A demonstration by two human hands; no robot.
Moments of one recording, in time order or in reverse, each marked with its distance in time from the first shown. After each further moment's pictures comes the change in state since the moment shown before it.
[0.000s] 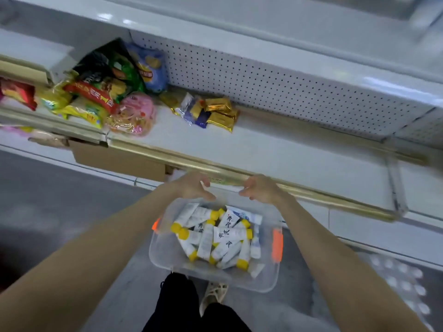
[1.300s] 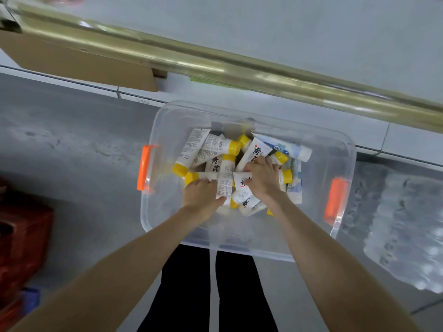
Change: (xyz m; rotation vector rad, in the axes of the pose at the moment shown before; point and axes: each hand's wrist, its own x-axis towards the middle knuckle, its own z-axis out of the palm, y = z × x) left_hand 0.096 -0.149 0.206 0.458 -0.063 -0.180; right_hand 0.136 0.129 0.226 -0.397 -0.029 0.061
